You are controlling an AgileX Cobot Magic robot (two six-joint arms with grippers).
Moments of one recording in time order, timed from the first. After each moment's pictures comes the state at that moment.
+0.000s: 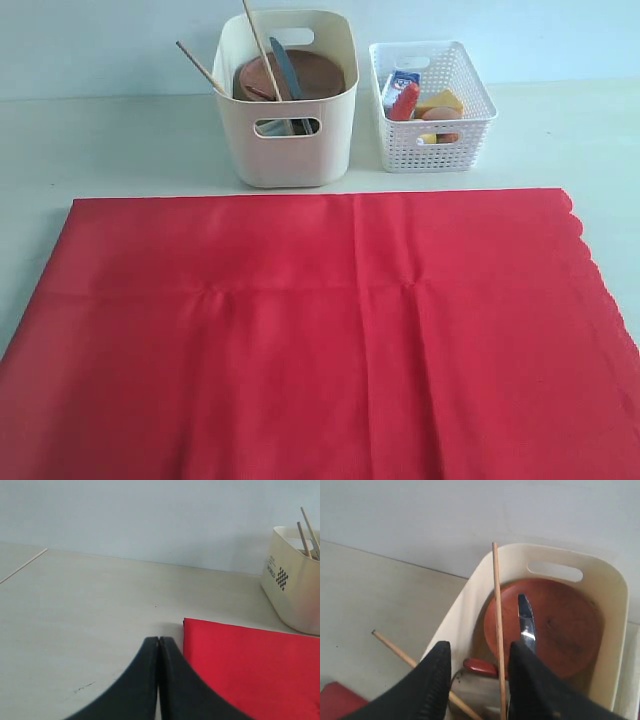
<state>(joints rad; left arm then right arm) 0.08 0.01 0.00 -0.03 0.26 -0.06 0.55 2.03 -1.84 -0.01 0.47 0.21</state>
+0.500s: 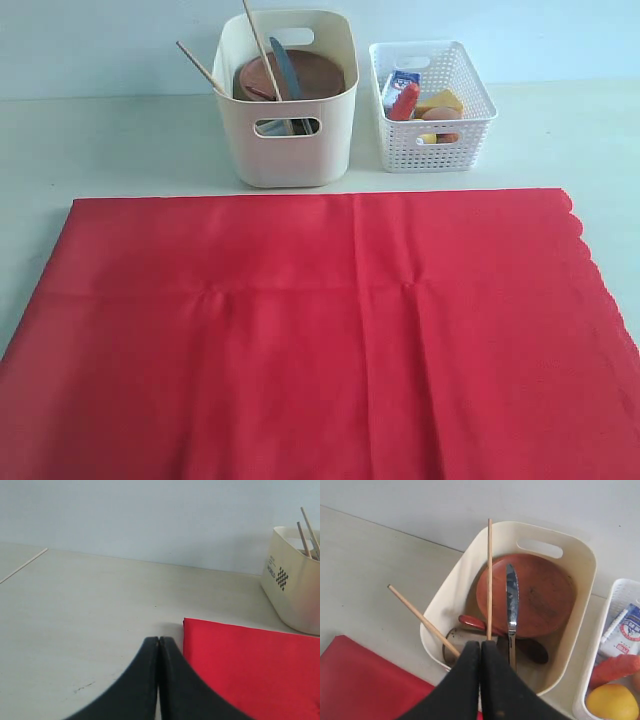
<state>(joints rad) 0.08 0.01 0.00 -0.03 0.26 -0.06 0.55 1.87 -1.77 -0.01 0.66 0.14</state>
